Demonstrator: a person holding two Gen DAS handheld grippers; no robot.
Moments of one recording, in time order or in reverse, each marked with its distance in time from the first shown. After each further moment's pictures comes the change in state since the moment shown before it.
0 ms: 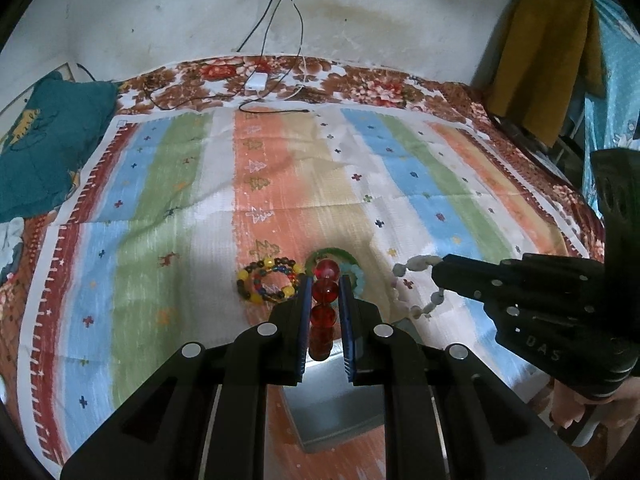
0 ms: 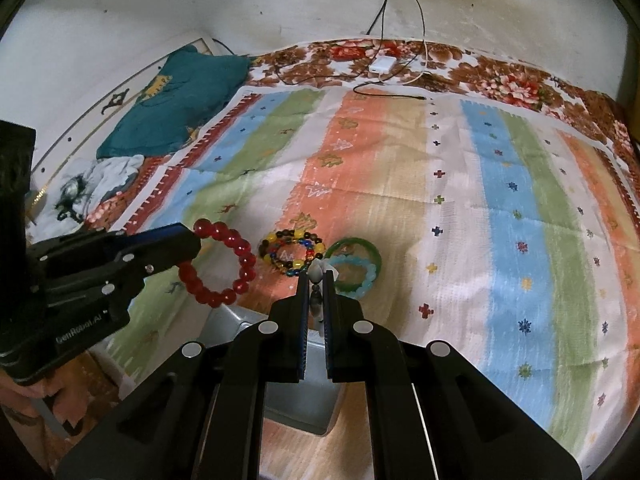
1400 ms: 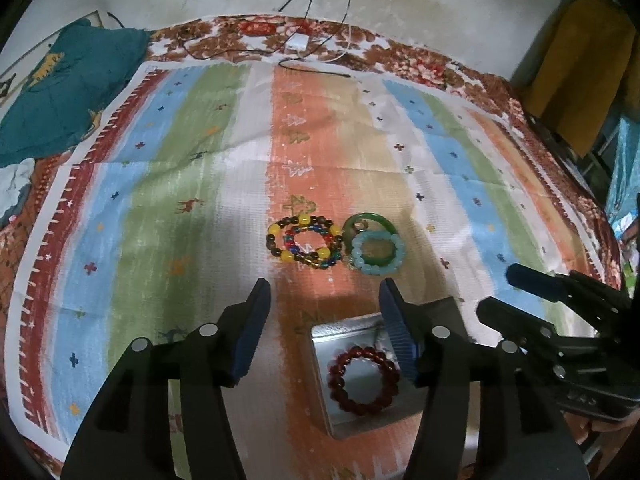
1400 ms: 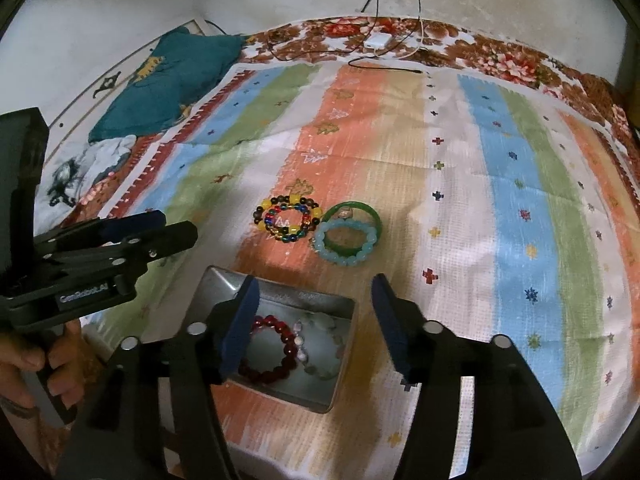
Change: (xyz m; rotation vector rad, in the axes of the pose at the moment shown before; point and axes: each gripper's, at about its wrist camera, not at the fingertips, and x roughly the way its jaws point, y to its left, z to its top) left arm 0.027 0.036 -0.015 -0.132 0.111 0.066; right arm 0.013 0.001 -0.023 0.016 0.073 -0.029
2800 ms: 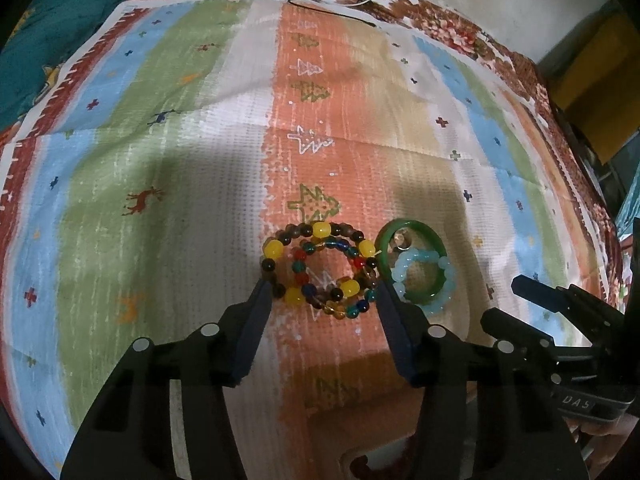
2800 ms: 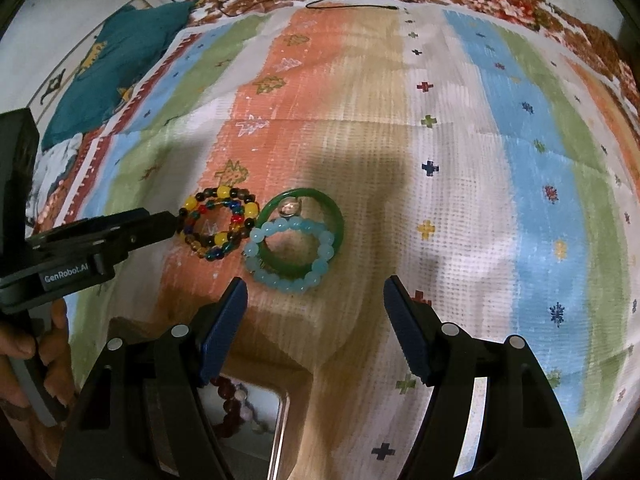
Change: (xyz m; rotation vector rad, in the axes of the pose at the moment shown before) left arm 0.108 0.031 0.043 -0.073 0.190 -0.057; right arm 0.098 -0.049 0.033 0.100 0.186 -0.025
